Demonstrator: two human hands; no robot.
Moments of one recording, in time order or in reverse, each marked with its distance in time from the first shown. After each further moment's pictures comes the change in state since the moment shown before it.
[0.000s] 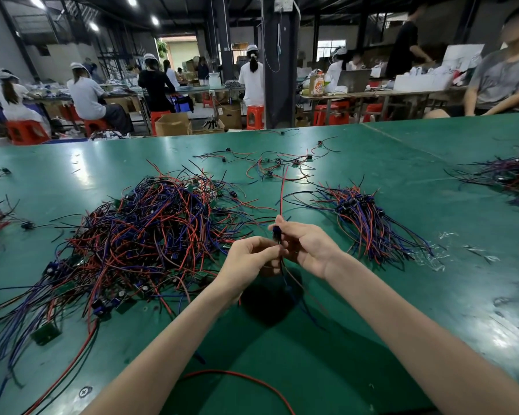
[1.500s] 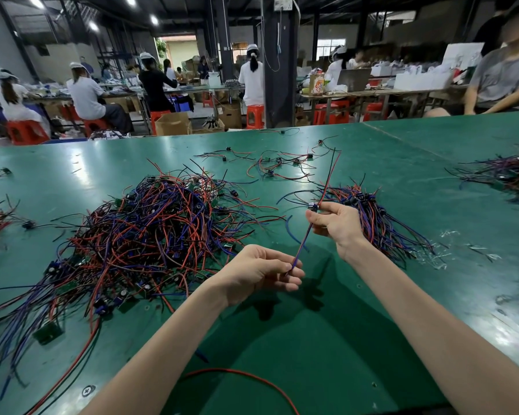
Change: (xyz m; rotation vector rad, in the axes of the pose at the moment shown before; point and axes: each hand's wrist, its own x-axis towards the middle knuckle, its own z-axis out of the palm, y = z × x) left_hand -0.013 0.016 0.001 -0.130 -0.310 -0.286; right_hand 0.036 -0.014 -0.053 -0.136 0.308 -0.305
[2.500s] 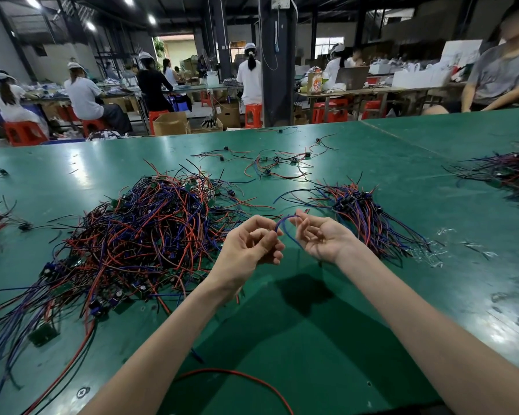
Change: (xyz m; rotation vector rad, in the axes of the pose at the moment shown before) left_hand 0.002 0.000 -0.002 0.038 0.111 0.541; right_hand -0.016 -0.008 0.012 0.765 -0.175 0.681
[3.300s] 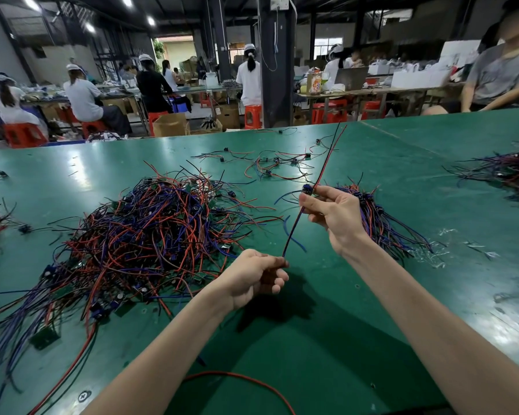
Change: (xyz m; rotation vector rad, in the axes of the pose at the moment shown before) left_hand 0.003 -0.006 0.006 0.020 0.058 -0.596; right_hand -0.015 -0.009 0.011 -0.619 -0.014 -0.788
